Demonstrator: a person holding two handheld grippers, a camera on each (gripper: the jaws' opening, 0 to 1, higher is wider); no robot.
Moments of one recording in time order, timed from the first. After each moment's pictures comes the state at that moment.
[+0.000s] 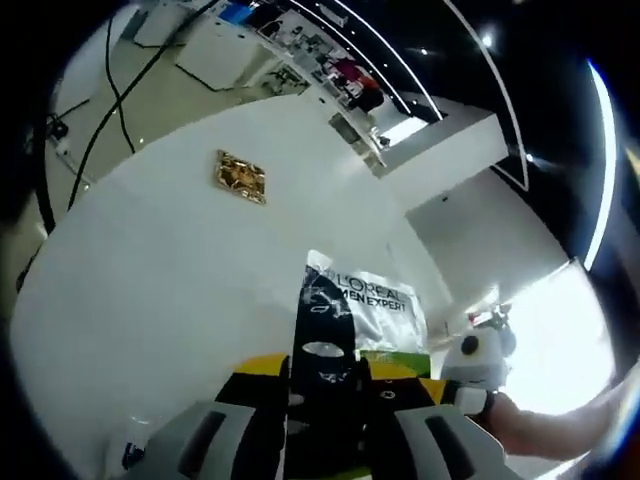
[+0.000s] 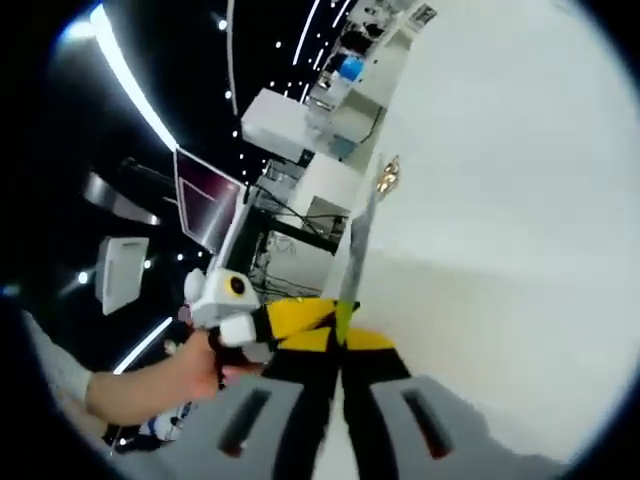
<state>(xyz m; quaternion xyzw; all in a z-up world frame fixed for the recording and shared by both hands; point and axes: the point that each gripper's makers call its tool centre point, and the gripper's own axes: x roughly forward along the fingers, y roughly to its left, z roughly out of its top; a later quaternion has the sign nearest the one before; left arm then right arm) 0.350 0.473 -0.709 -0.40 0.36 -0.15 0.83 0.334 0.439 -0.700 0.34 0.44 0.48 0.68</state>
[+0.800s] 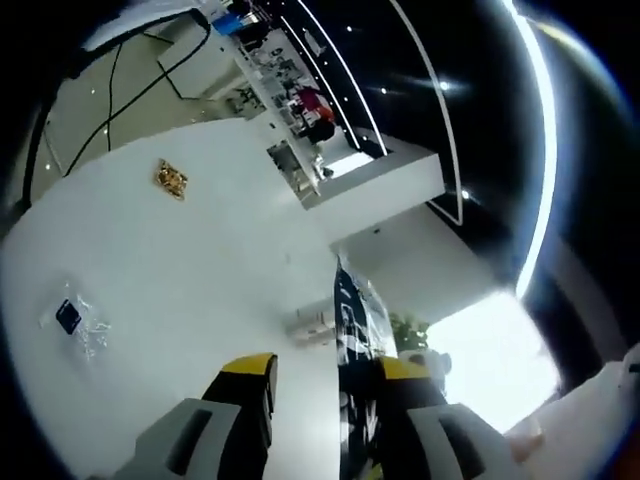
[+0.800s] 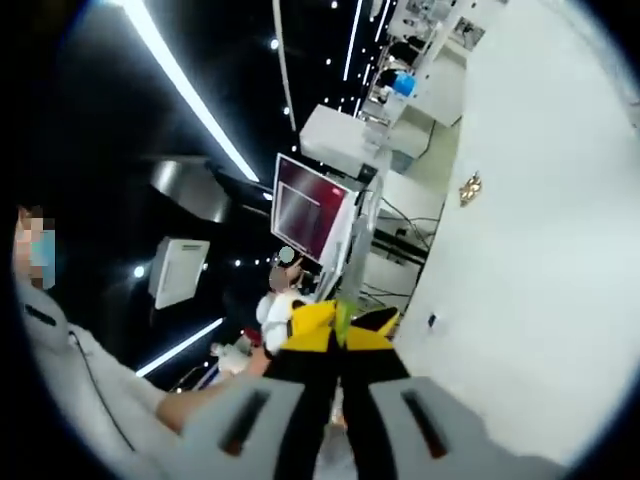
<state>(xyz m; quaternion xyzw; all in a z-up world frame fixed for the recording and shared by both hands) 0.257 0.421 -0.597 -0.48 0.25 -0.24 0.80 0.236 0.387 -0.575 0.40 0.37 0.56 0.63</state>
